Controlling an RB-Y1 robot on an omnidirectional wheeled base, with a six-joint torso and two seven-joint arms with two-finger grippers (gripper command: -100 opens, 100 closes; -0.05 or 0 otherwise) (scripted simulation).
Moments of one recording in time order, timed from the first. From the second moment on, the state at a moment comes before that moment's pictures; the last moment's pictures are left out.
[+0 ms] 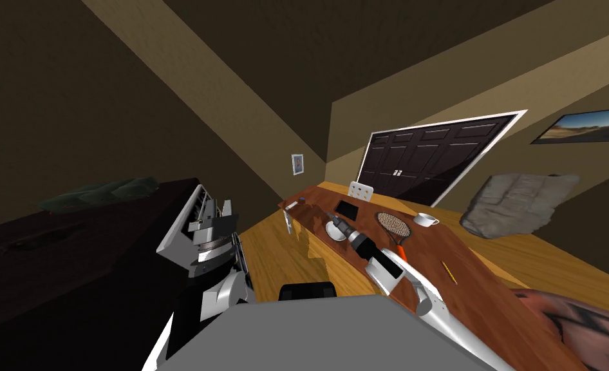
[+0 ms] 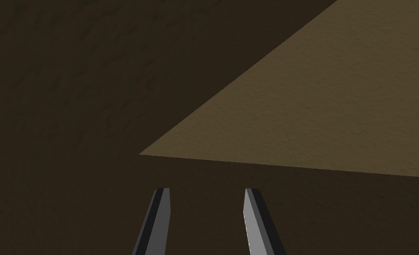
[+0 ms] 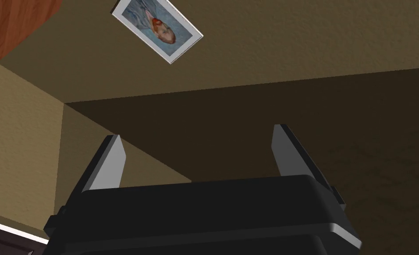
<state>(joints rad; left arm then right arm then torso) 0.51 -0.02 0.07 -2.35 0.07 -0.58 0.11 0.31 -0.64 0.26 -2.10 -0.10 0.01 0.42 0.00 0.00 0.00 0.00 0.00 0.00</state>
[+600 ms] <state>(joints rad) 0.51 -0.02 0.07 -2.35 0.07 -0.58 0.11 0.26 -0.75 0.34 -2.07 -0.13 0.14 0.52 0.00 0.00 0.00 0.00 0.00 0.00</state>
